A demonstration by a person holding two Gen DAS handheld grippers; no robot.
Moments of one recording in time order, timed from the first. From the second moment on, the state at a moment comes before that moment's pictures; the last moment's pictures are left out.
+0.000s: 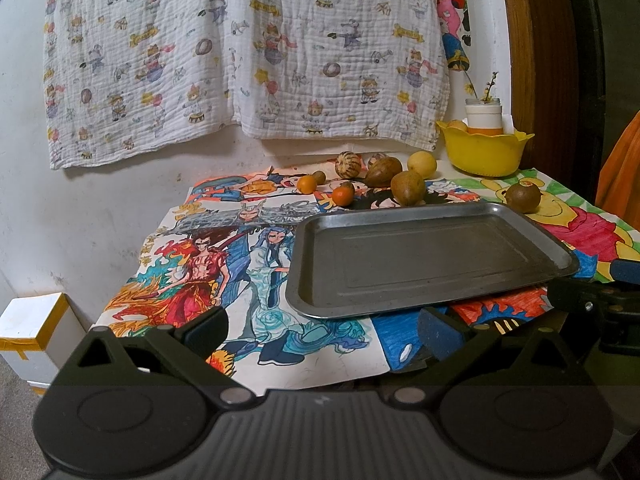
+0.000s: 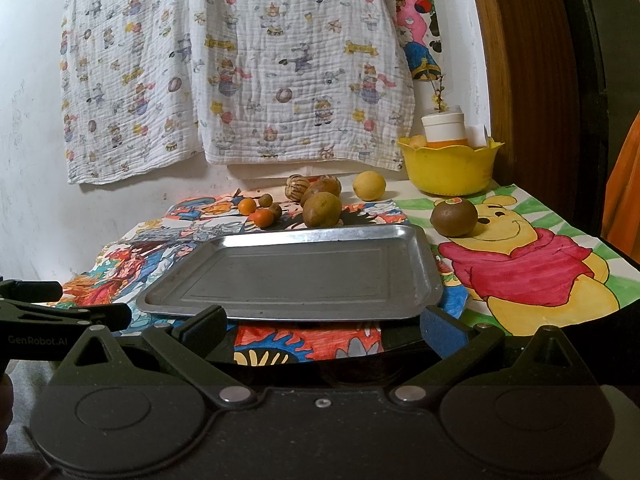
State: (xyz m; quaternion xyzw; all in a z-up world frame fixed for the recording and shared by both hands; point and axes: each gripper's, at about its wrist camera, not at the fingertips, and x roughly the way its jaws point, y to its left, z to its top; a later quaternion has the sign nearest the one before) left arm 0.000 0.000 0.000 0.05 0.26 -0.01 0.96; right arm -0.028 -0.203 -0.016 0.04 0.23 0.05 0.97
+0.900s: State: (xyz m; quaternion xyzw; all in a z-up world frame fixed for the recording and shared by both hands) left arm 0.032 0.009 -0.002 0.05 0.28 -0.02 0.96; right arm -0.011 -0.199 -0.017 0.04 0.24 0.06 0.97
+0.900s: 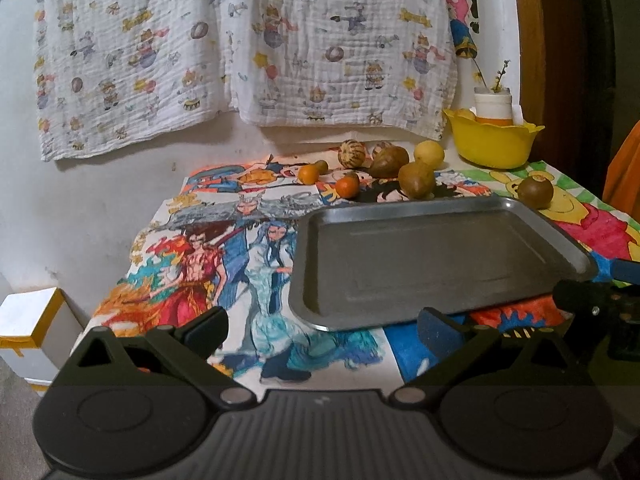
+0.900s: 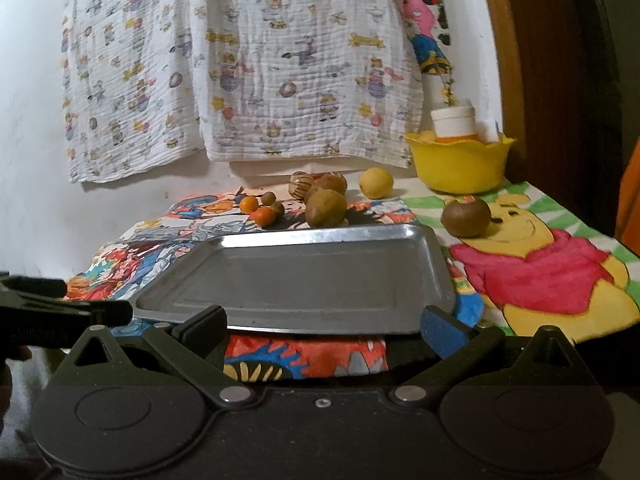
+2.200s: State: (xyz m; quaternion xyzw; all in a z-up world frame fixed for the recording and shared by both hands) left arm 0.304 0.023 -0.013 0.08 0.35 -0.13 0.92; right arm 0.248 -0.207 -0.006 0.00 0.34 0.10 0.94
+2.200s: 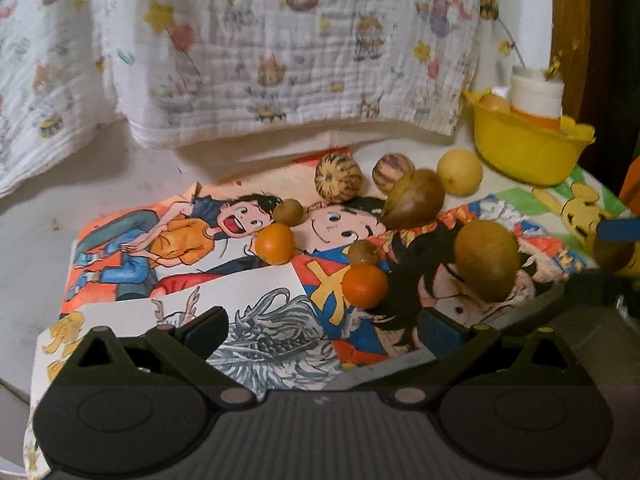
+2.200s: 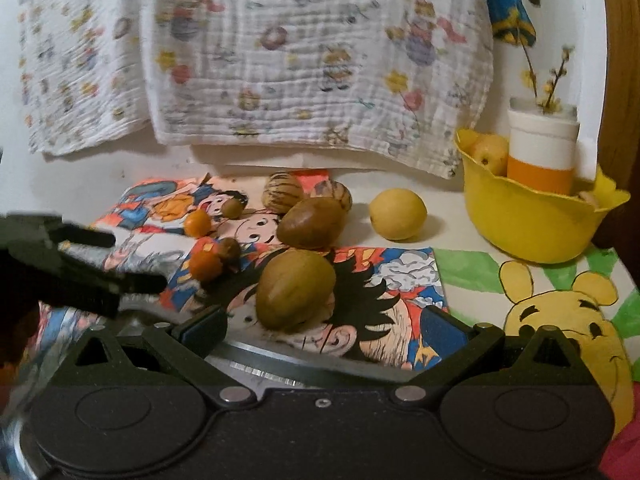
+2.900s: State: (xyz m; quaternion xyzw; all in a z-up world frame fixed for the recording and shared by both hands) left arm 0.346 0.011 -0.038 0.08 0.35 -0.20 0.91; right arm 0.323 -0.195 -0.044 0.10 0.42 0.11 0.90
